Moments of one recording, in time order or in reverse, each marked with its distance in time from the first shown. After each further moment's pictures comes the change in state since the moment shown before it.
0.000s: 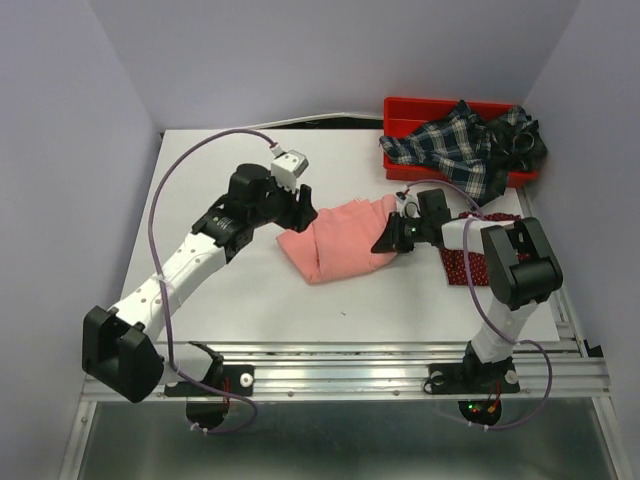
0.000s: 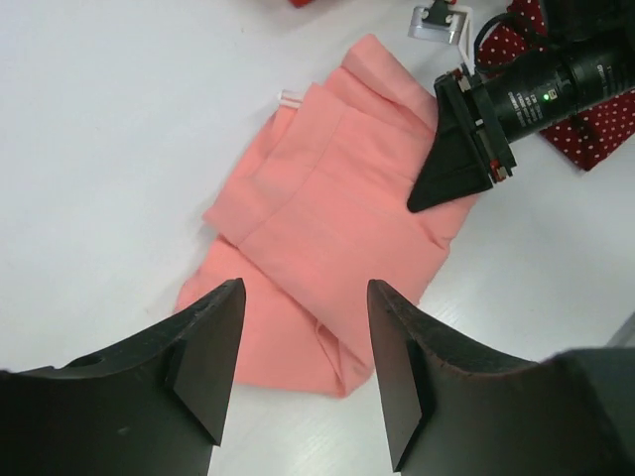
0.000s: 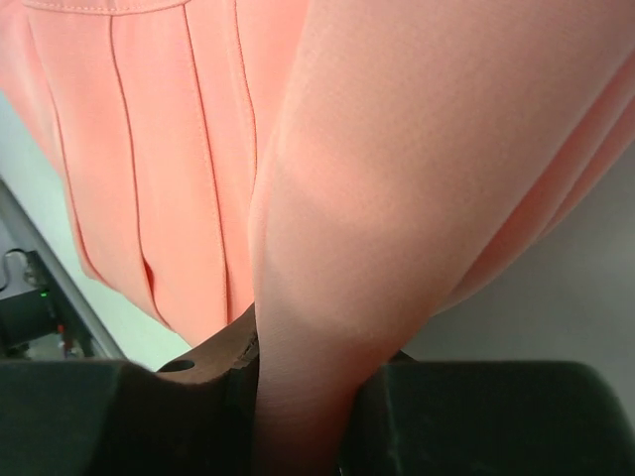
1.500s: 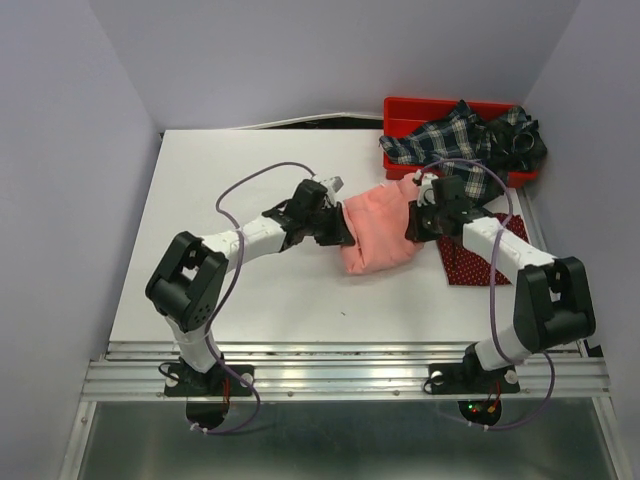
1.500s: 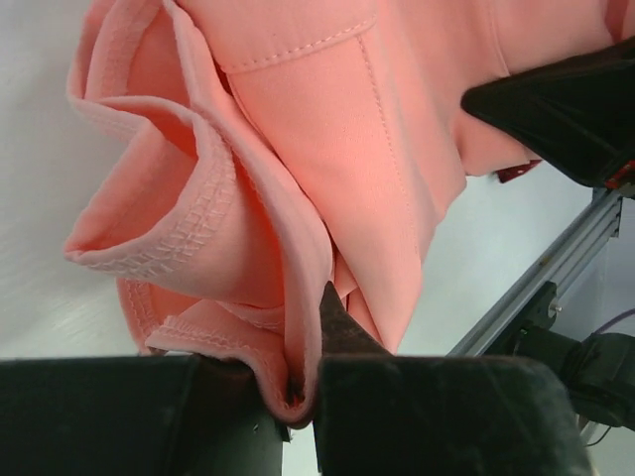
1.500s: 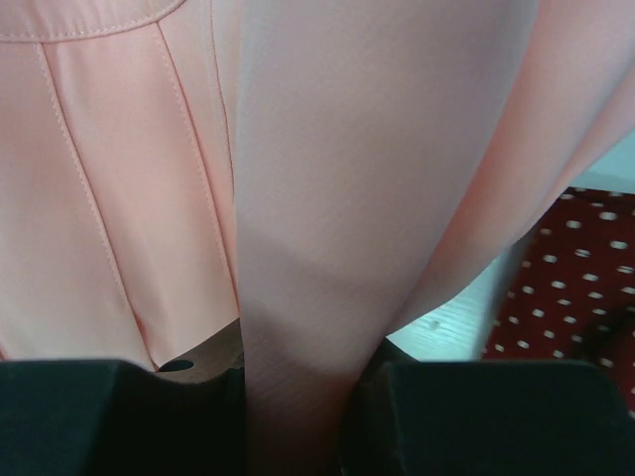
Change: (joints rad) left arm -0.111 0.458 0.007 0.183 0.103 -0.595; right arm 0.000 -0.296 0.052 -0.355 0.484 -0.323
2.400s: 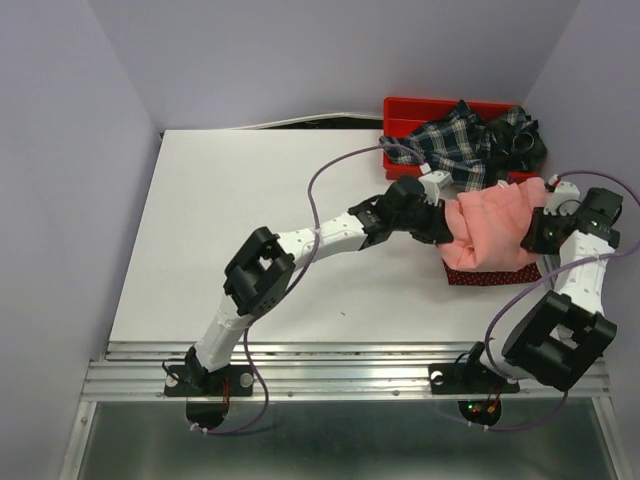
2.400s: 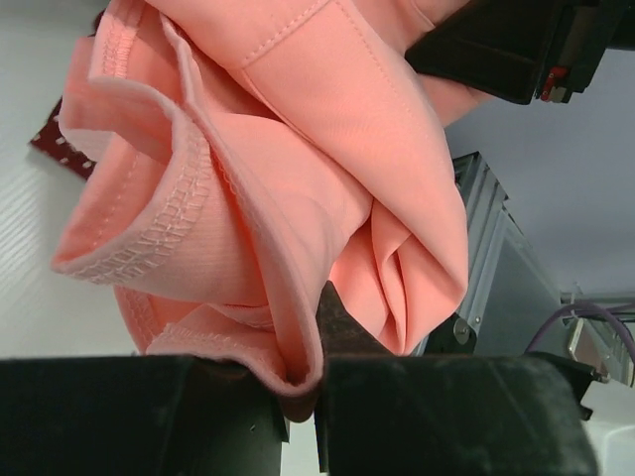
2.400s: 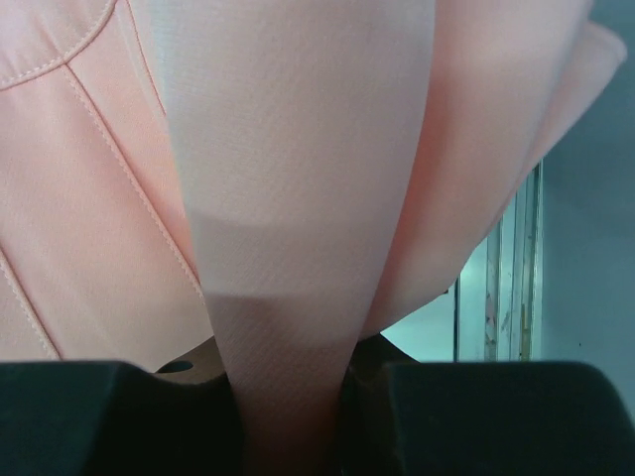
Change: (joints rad) left arm -0.326 0.405 0.684 0.055 0.006 0.074; right arm -0.825 -0.246 0.105 -0.379 -0.109 -0.493
